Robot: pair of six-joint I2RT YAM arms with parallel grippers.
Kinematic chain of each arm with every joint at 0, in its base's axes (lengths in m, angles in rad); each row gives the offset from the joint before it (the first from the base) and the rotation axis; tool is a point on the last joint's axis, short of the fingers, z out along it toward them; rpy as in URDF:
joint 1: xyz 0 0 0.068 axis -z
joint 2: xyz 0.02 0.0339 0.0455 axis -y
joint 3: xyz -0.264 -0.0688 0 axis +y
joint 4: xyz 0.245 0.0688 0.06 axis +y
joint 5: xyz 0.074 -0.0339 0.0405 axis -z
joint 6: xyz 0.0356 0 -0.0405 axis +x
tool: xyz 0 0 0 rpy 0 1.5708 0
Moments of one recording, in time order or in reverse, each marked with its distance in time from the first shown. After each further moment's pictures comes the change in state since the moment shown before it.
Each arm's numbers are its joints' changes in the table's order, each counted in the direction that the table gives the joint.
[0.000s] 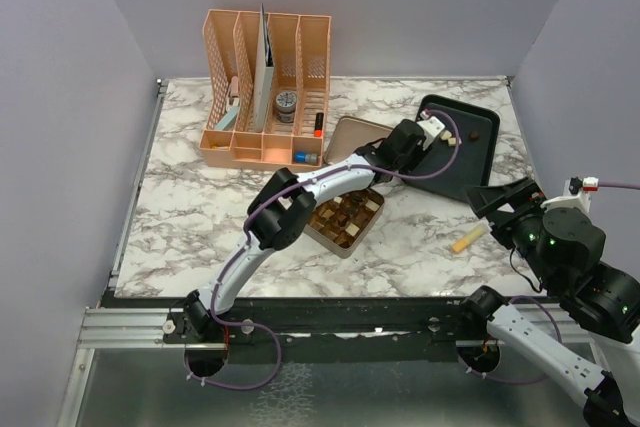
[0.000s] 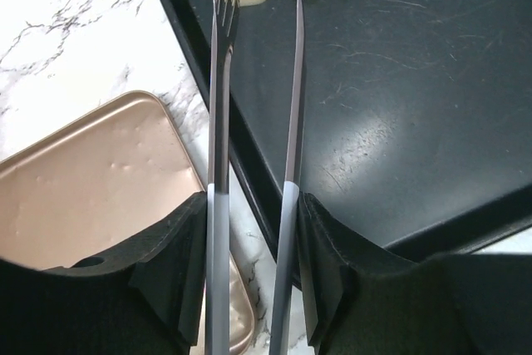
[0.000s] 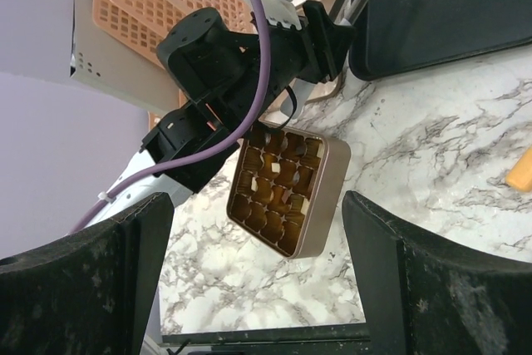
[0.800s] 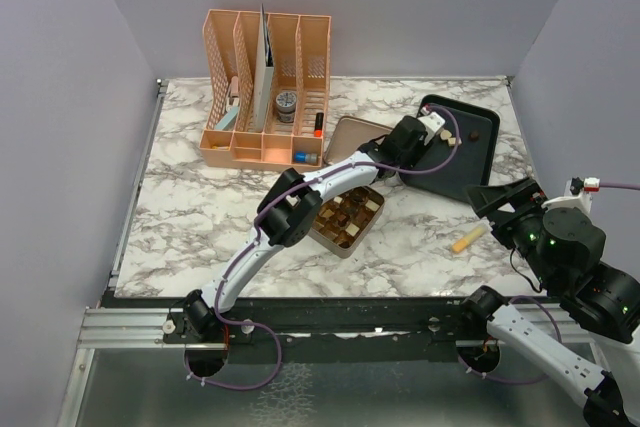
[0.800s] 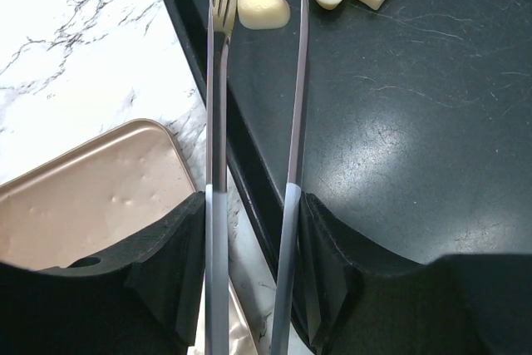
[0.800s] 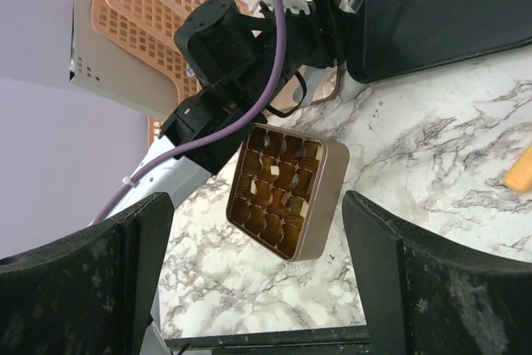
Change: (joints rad) left arm -0.021 -0.140 -0.183 0.026 -0.009 -0.006; right arm 0.000 0.000 -0.001 0.002 0.011 0.004
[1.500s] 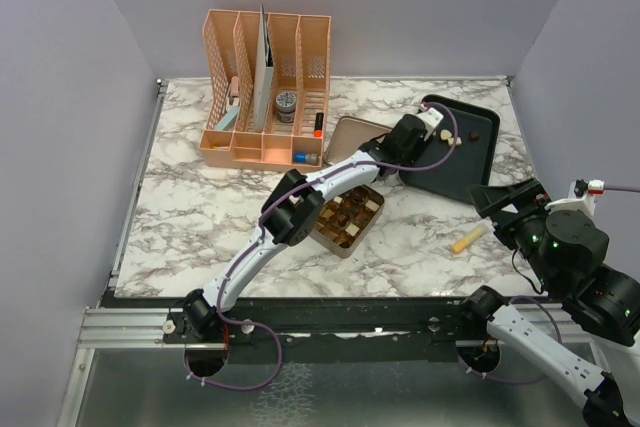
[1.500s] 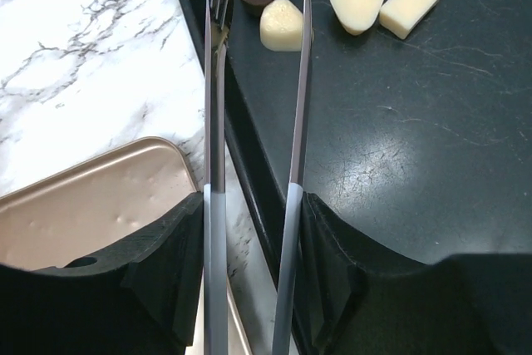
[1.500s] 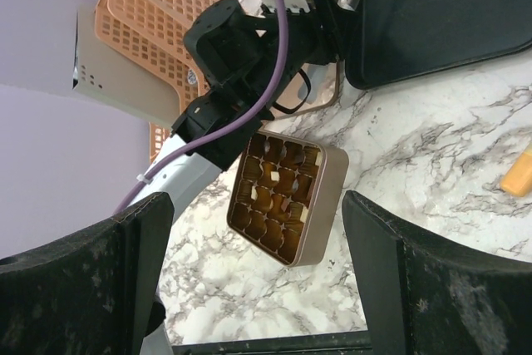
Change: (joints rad) left arm -0.012 -0.060 -0.088 -0.007 -0.032 -0.030; right arm 0.000 0.013 0.000 0.000 0.019 -0.001
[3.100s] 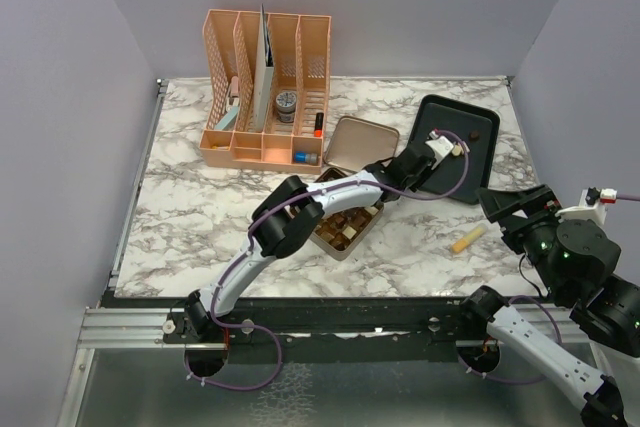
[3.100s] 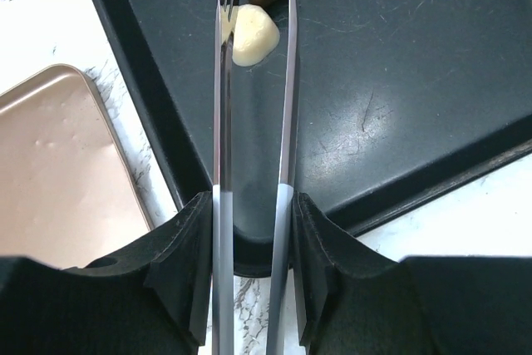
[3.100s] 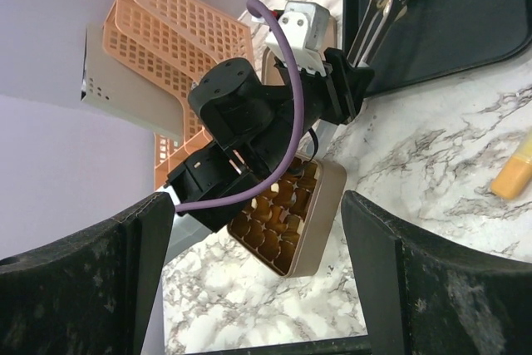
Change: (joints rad) left arm 0.109 0.211 0.368 -0.087 -0.019 -0.003; right arm 0.000 0.049 -0.003 0.024 0.029 0.003
